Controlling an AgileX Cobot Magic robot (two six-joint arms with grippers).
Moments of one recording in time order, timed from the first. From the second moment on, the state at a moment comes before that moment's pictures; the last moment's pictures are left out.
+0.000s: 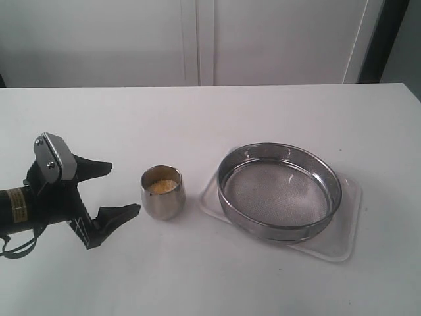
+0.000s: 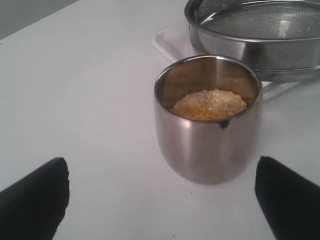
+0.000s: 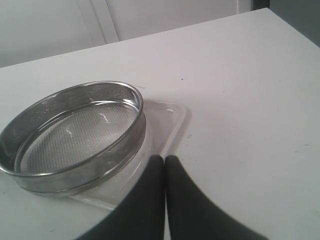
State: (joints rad) left arm -0.12 1.84 -0.51 0.94 -1.03 -0.14; right arm 0.07 0.00 -0.01 0.00 0.36 0.20
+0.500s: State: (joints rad) left arm -0.21 1.96 -0.63 0.91 -1.03 -0.18; right arm 0.07 0.00 -0.01 0.00 0.36 0.20
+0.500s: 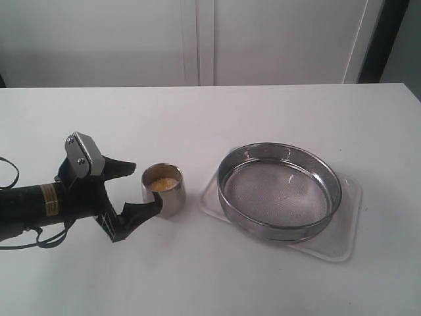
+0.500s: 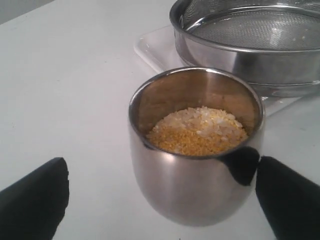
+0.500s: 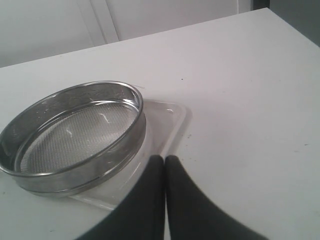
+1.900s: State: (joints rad) left arm -0.29 2.14 -0.88 0.87 -1.03 -0.26; right arm 0.07 0.00 -0.01 0.00 0.36 0.22
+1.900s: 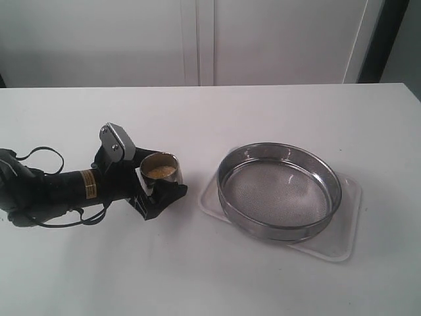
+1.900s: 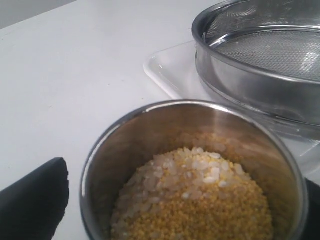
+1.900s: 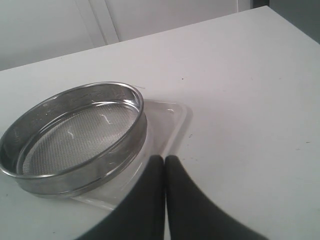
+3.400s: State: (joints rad) left arm -0.29 2.19 -0.94 0.84 -1.03 -0.26; right arm 0.07 0.00 -0.01 0.00 0.36 0.22
